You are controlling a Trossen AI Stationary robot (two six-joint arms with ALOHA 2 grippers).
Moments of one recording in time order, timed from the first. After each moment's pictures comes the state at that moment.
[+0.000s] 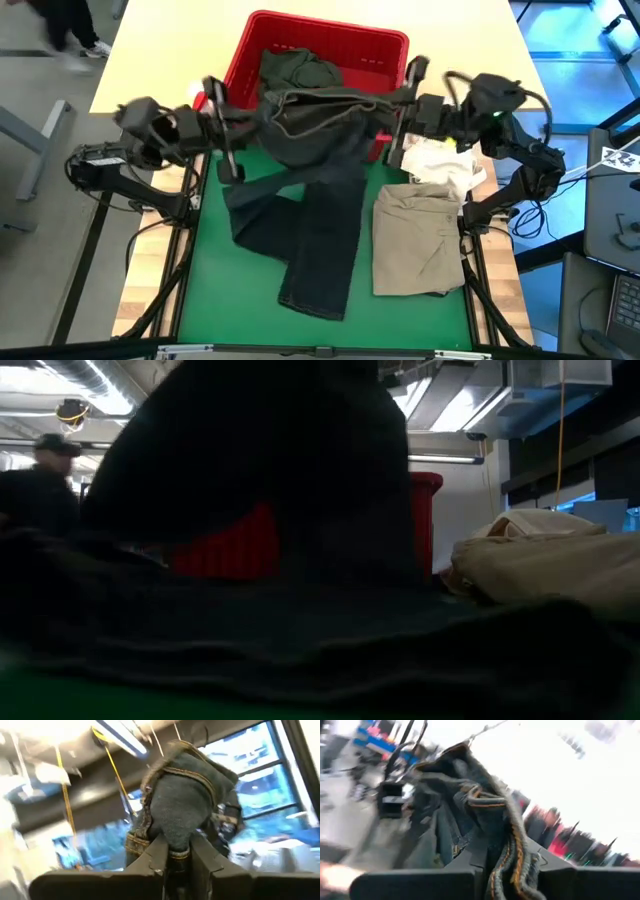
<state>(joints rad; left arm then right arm) -0.05 1.10 1.48 0.03 -0.21 0.42 -0.06 1.48 2.08 -0.36 0.13 -0.54</state>
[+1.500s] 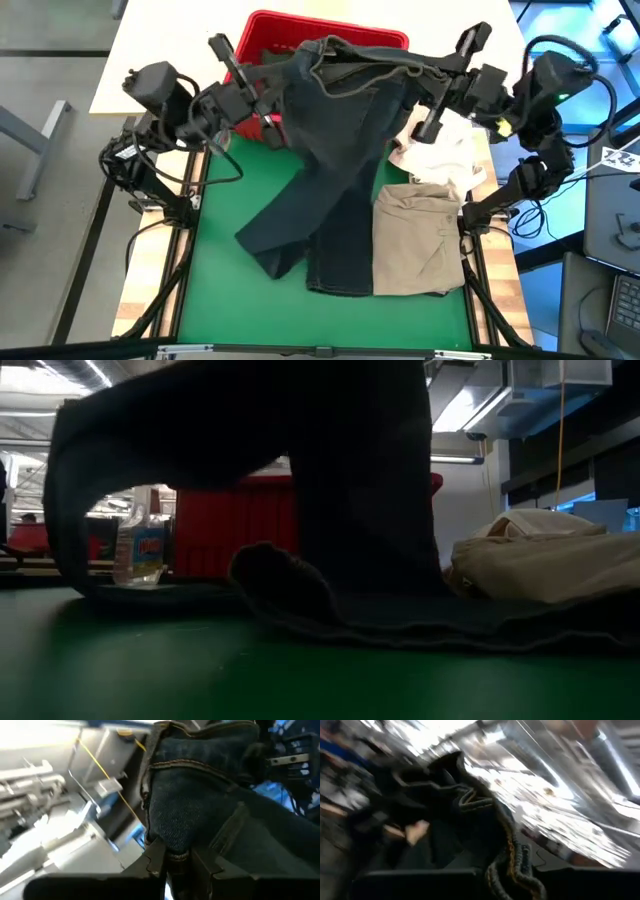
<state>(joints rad) -0.06 1.56 2.26 -0.33 -0.51 0.93 -0.02 1.51 2.34 -0.44 0.30 -0.64</state>
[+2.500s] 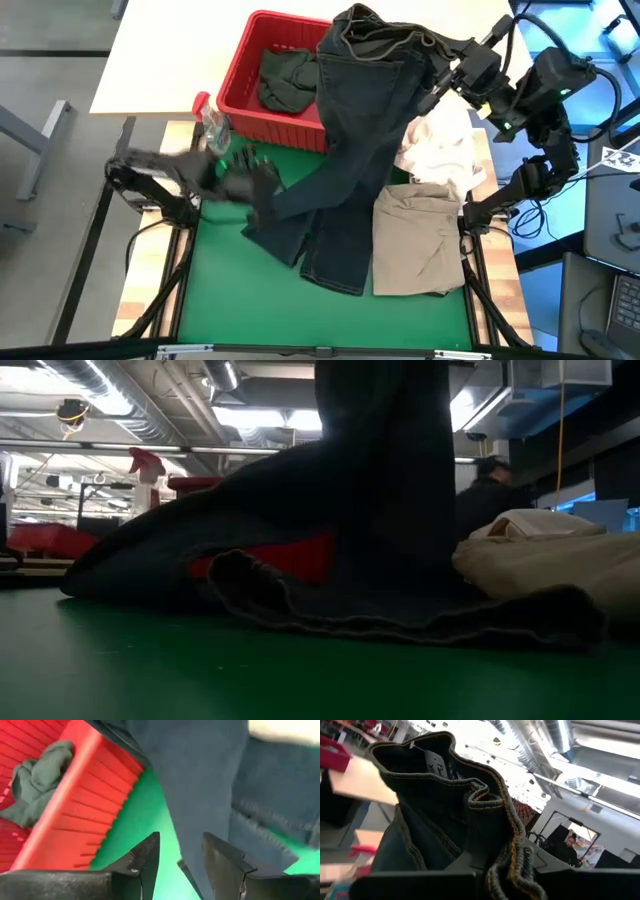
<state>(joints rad) -0.24 1.51 1.78 -1.45 -0.57 -0.40 -0.05 1.49 2.34 -0.56 0.67 -0.71</state>
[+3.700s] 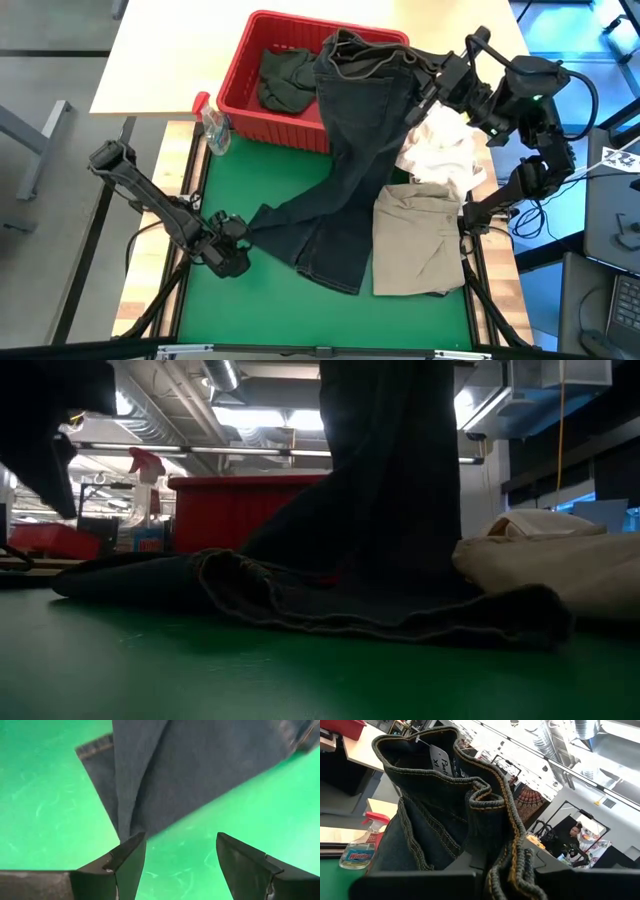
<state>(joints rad) -0.66 1.23 0.76 -0.87 -0.45 -1.20 -0.05 1.51 2.34 -0.71 0.69 -0.68</state>
